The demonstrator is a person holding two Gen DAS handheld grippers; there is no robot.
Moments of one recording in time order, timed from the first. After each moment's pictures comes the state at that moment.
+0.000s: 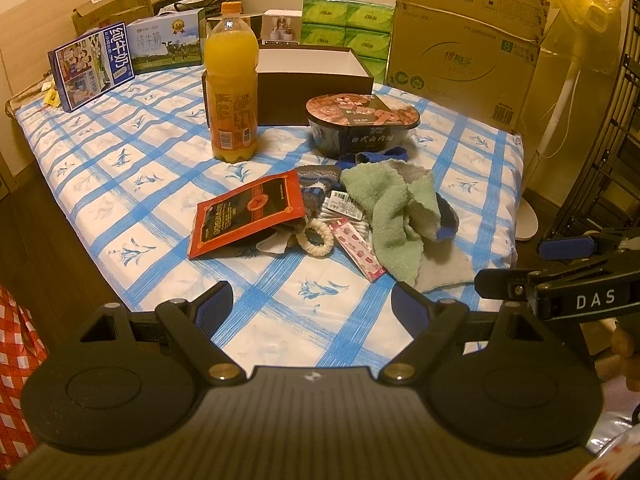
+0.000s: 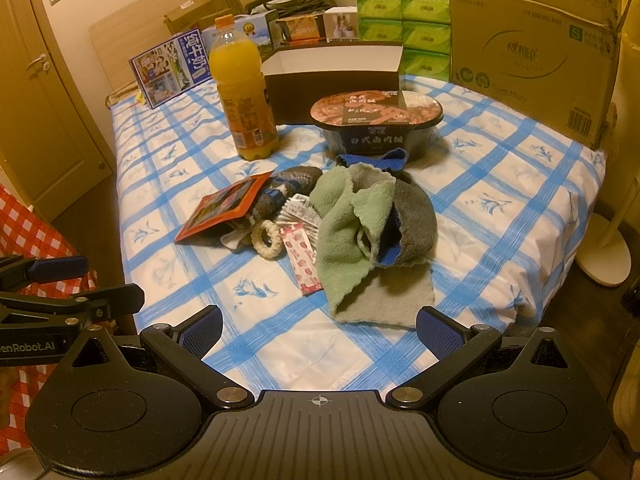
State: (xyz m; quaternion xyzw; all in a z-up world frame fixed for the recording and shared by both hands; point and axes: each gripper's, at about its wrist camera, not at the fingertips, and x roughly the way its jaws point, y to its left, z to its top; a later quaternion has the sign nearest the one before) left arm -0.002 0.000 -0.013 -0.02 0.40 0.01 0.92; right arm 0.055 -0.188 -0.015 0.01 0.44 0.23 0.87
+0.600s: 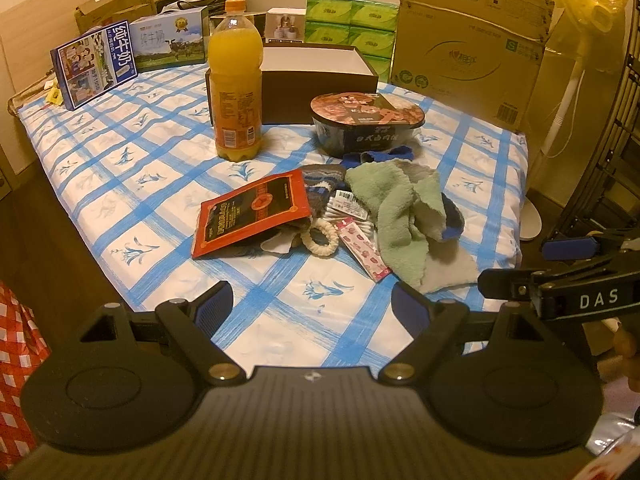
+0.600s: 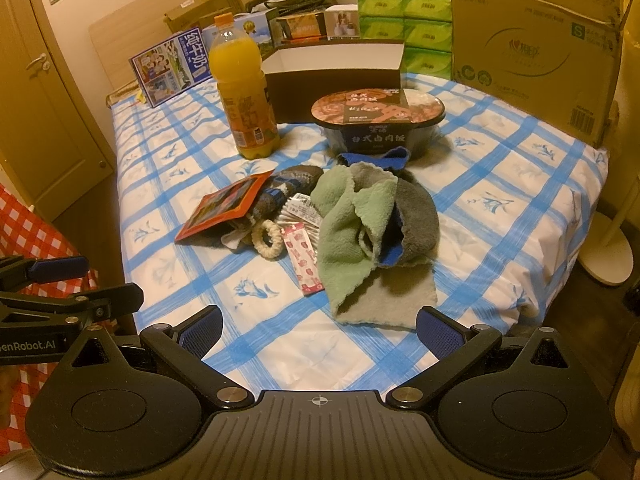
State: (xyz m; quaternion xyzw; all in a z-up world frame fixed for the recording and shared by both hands) left arm -0.003 0.003 -0.021 -0.02 0.40 0.01 0.92; right arm 0.057 -0.188 -0.018 0.01 0.44 0.23 0.87
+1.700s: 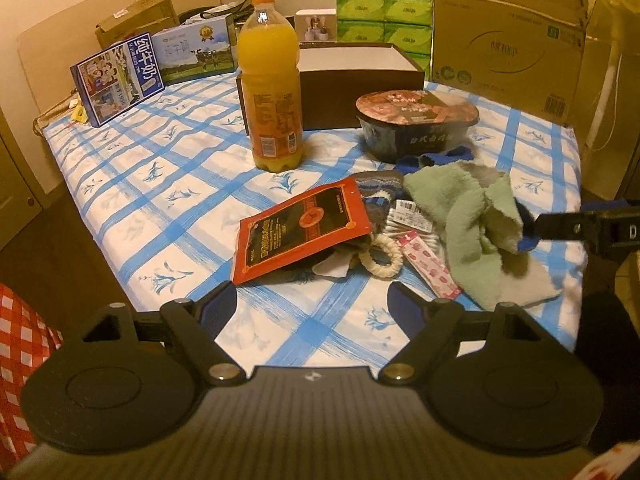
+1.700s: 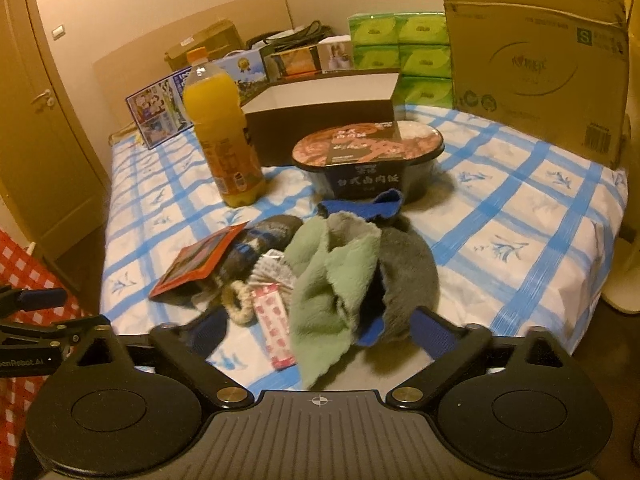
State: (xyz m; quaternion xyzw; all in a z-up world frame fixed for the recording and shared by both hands) left arm 0.046 0.029 -0.042 0.02 0.39 0.06 0.92; right arm 0.123 -0.200 -0.052 0.05 0.39 0.25 0.89
